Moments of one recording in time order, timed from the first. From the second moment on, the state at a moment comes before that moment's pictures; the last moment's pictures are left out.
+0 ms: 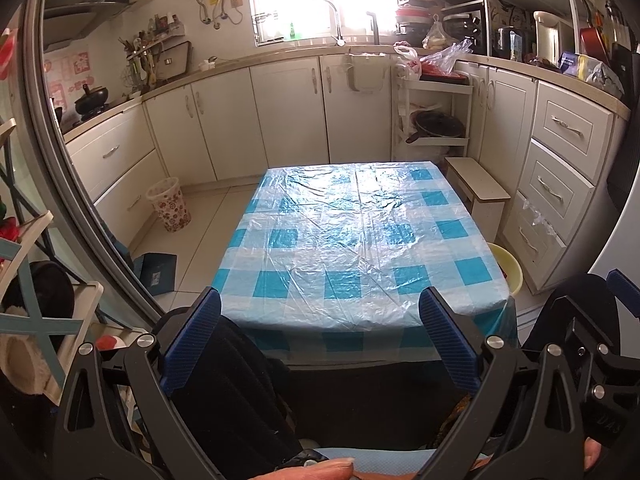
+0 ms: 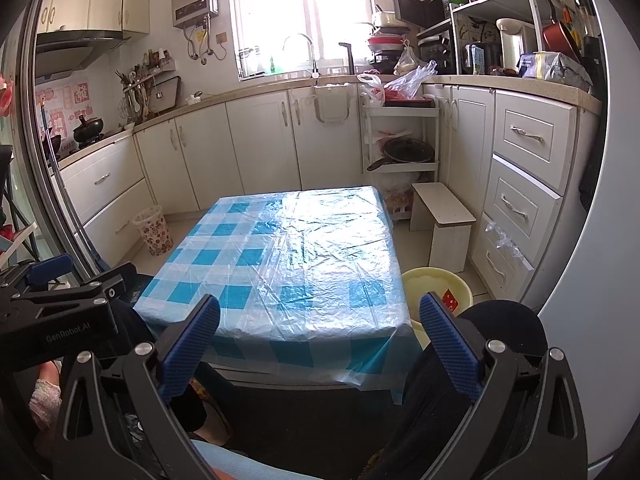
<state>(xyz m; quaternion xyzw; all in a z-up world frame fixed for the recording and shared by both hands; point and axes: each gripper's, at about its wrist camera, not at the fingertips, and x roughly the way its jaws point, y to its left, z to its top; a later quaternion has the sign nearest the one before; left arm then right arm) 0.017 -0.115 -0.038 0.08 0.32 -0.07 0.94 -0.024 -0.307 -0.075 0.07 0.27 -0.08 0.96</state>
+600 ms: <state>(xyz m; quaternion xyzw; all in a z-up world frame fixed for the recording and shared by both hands) 0.039 -0.111 -0.046 0.07 0.32 -0.05 0.94 0.005 -0.315 -0.083 0.07 0.28 -0.07 0.95</state>
